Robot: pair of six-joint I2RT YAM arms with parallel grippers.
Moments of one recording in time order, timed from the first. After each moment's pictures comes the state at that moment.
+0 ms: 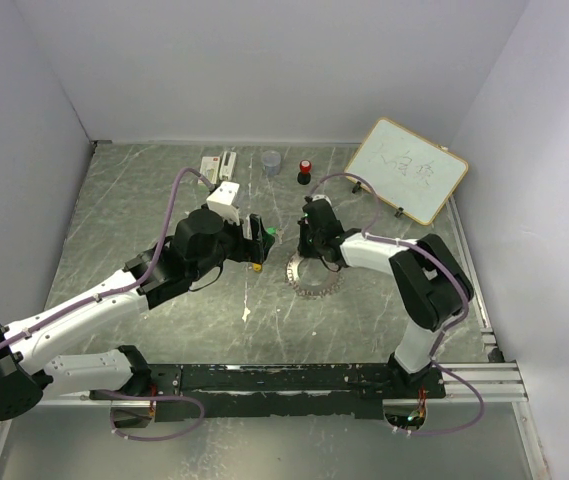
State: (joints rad) left arm -0.90 1.11 0.95 -0.18 -0.28 -0.43; right arm 0.56 1.76 0.94 0.01 0.07 0.43
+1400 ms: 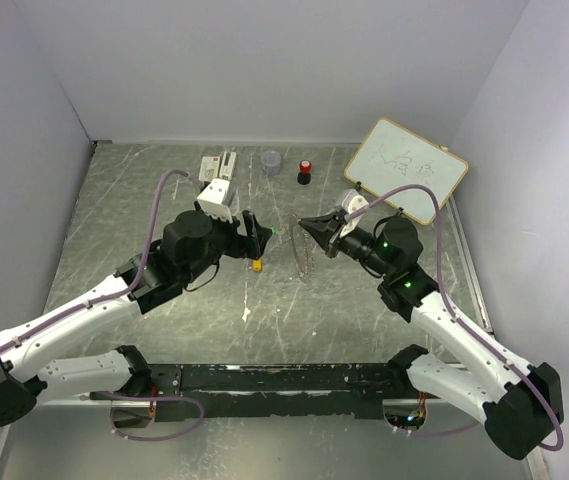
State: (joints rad) left arm -0.90 1.05 0.93 -0.11 -0.30 -0.40; right arm 0.56 0.93 0.66 0.31 -0.42 -0.13
